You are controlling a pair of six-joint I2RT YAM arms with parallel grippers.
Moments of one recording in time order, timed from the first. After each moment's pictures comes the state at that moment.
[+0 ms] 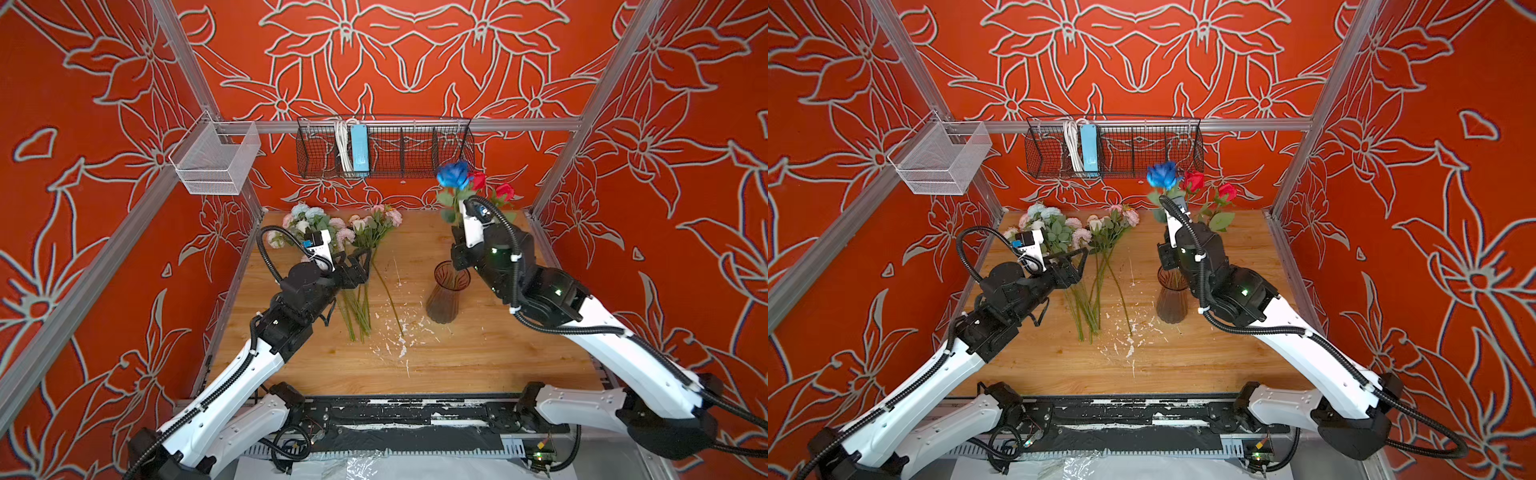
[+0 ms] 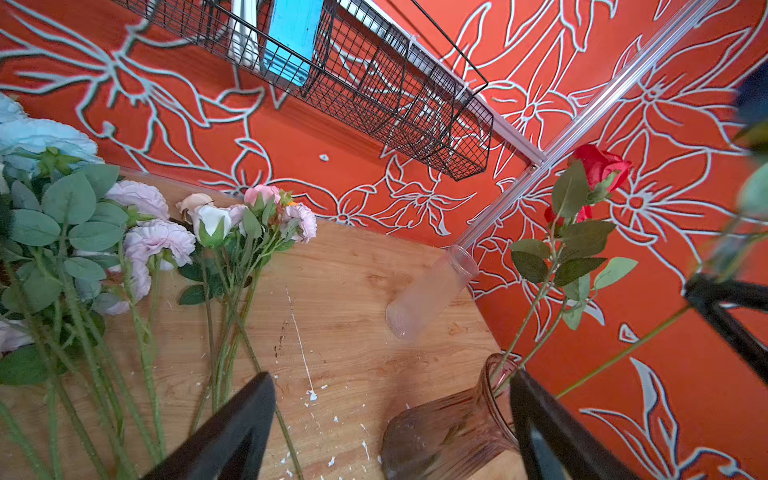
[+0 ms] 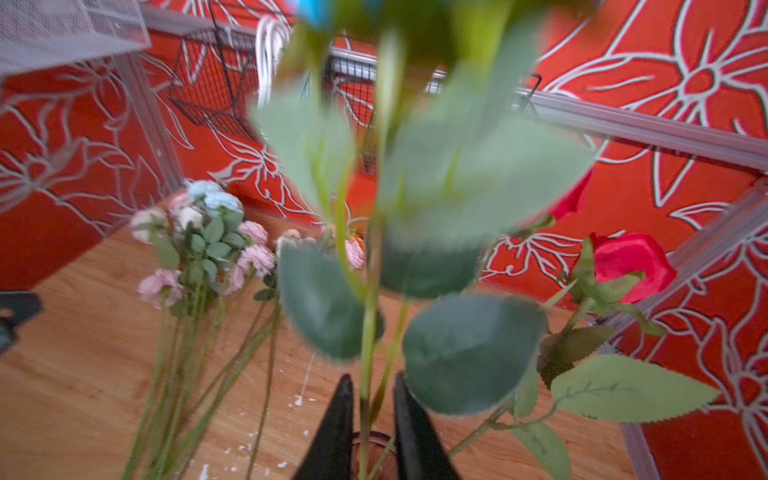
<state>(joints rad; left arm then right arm) -0.48 0.88 0.80 -0.04 -0.06 -0.60 0.84 1.17 1.37 -0.55 0.60 0.09</state>
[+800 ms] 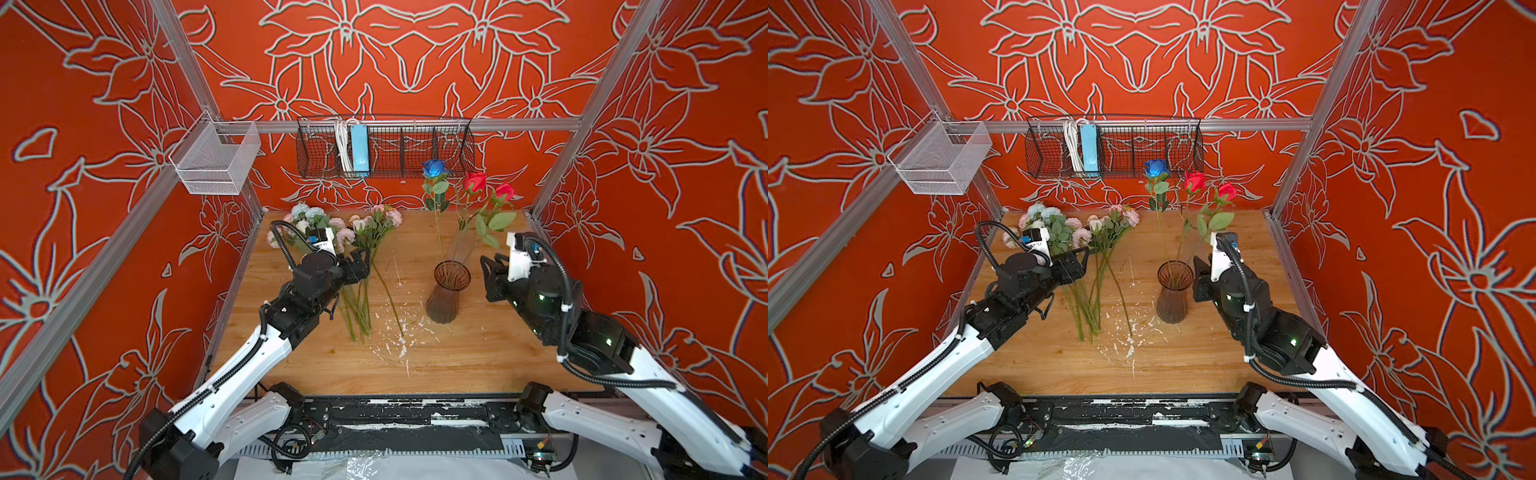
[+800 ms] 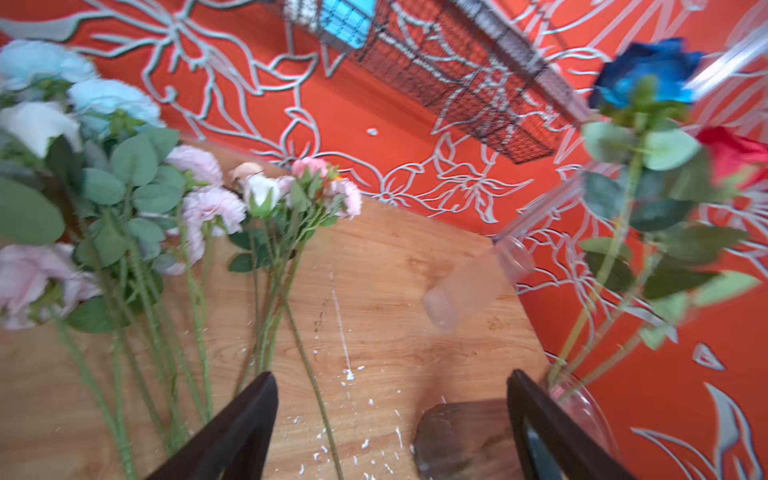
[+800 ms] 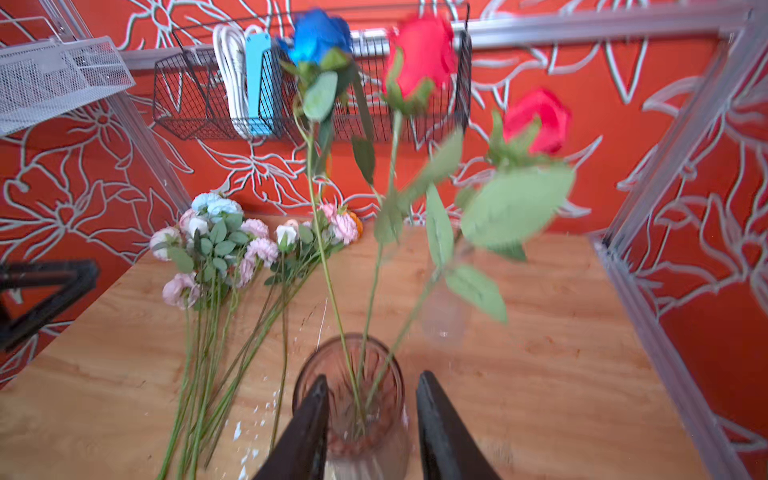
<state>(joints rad) -0.45 1.04 0.90 -0.17 -0.14 -0.65 0.84 0.74 1.05 -0.62 0.58 0.34</state>
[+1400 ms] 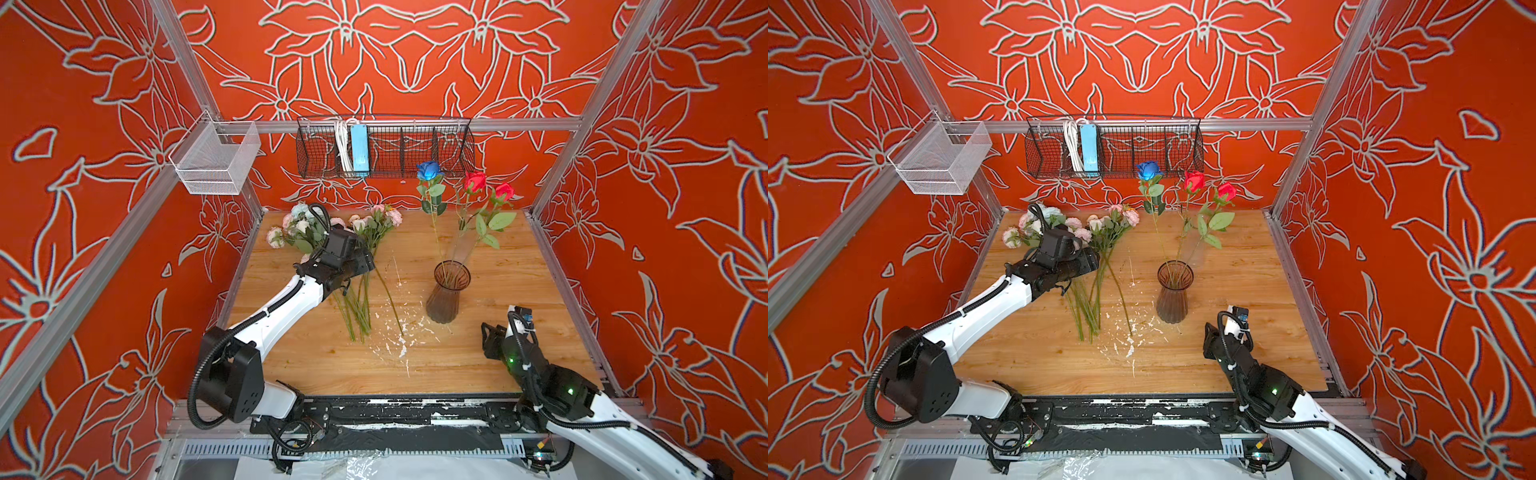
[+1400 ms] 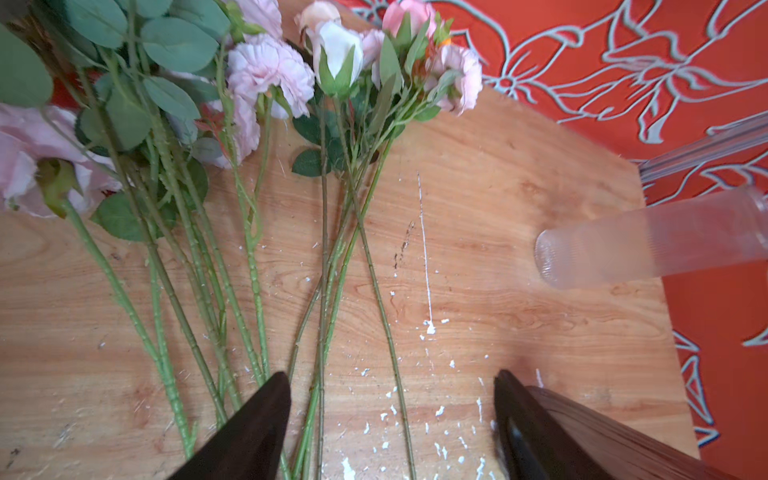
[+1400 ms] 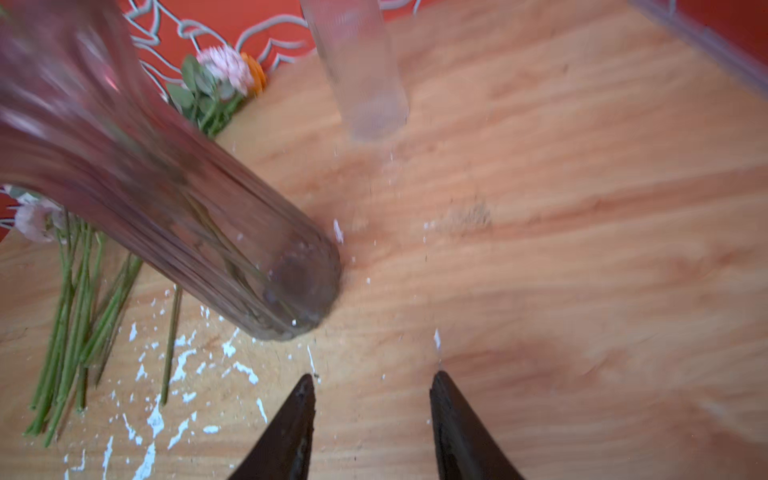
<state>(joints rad) -0.38 1.44 1.10 -0.39 -0.06 -0.67 0.84 0.32 0.27 -0.60 0.60 0.80</state>
